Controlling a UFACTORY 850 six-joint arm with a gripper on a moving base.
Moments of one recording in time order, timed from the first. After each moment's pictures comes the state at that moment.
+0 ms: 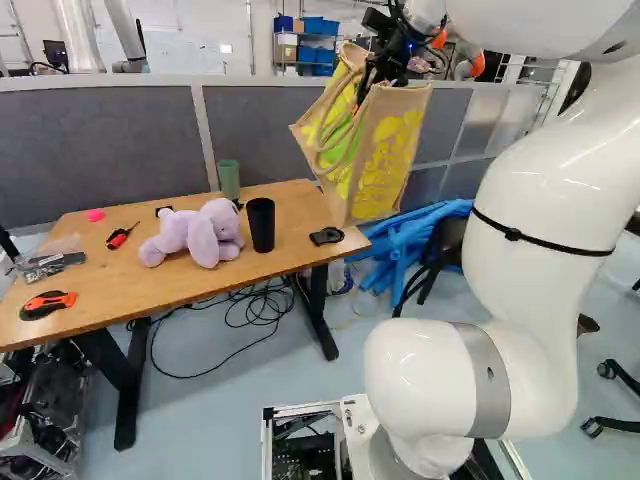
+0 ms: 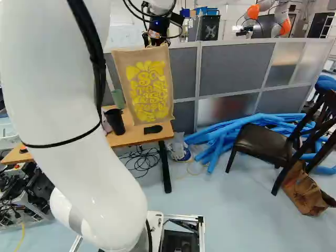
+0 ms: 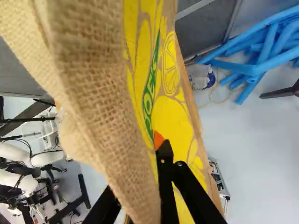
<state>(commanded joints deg) -13.2 -7.1 -89.5 24.9 -70.2 -16.4</state>
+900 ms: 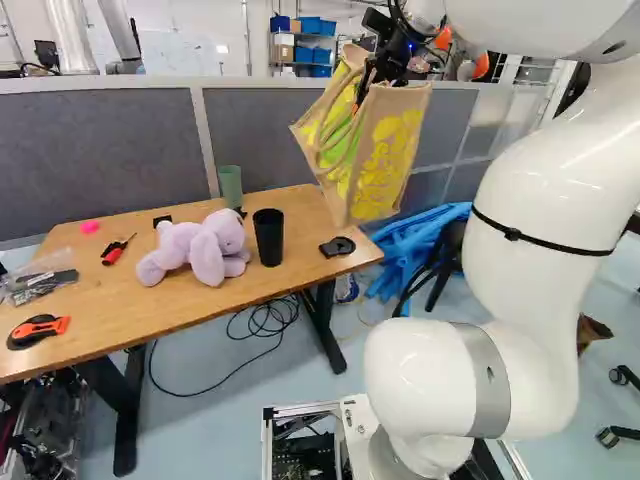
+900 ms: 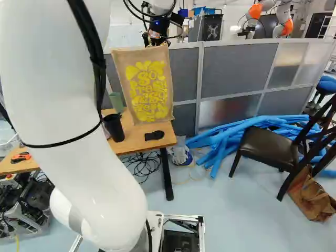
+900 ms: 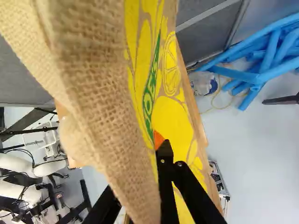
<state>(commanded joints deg) -13.2 -7.1 -89.5 24.9 -70.2 -16.4</state>
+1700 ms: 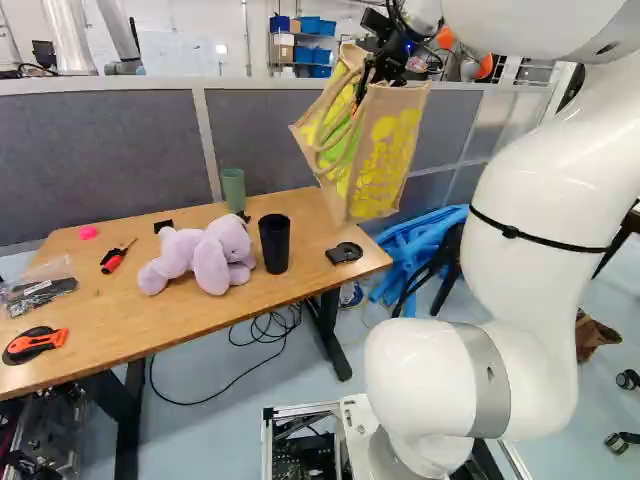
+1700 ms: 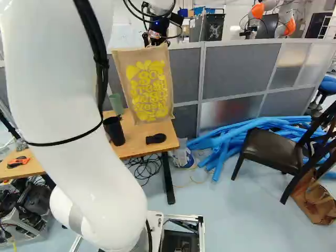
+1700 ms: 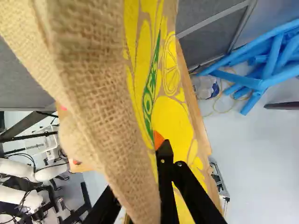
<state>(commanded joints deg) -12.8 -8.1 -90.6 24.9 -70.2 -16.4</state>
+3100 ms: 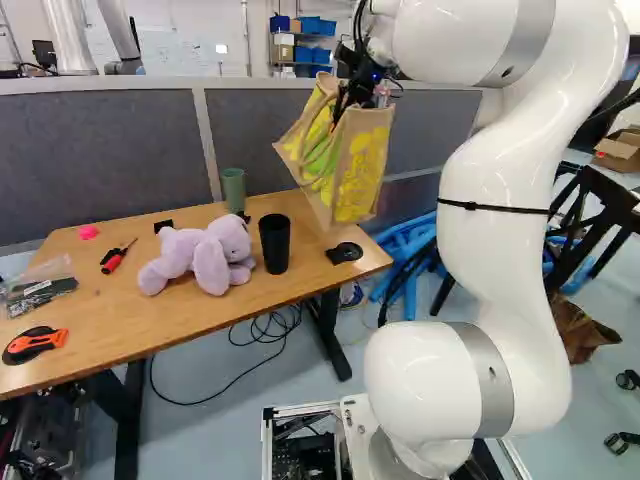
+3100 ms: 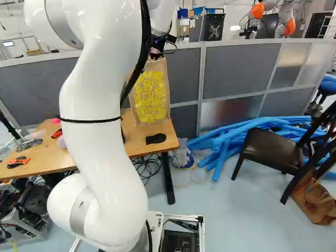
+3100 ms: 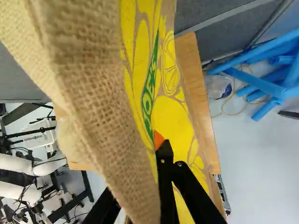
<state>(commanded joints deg) -7.1 -24.0 -101.2 24.9 -70.2 -16.4</state>
